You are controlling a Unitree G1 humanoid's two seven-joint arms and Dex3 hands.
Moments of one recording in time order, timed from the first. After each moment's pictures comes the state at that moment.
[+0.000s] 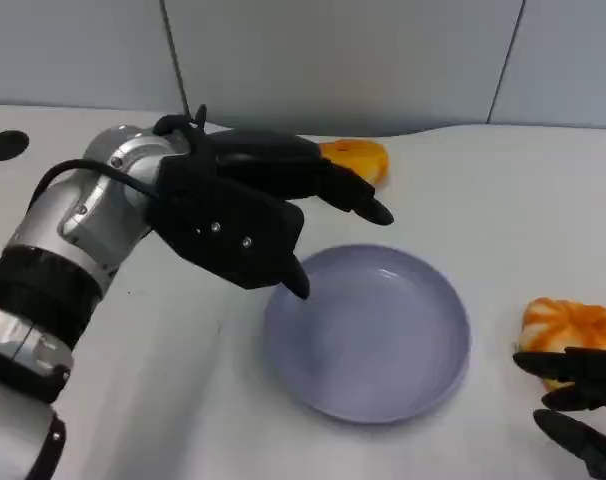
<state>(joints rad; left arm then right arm) -0.94 0.30 -0.43 0.71 0.40 -0.58 -0.67 0.29 -0.29 -0.02 -0.18 -0.25 -0.10 0.12</state>
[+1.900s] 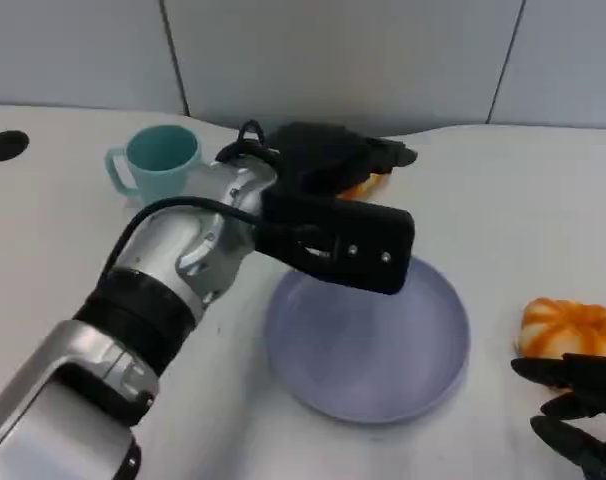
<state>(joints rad) -0.93 0.11 -0.53 0.69 0.71 -0.12 -0.29 0.31 -0.28 -0.01 -0.18 -0.27 -0.10 0.10</state>
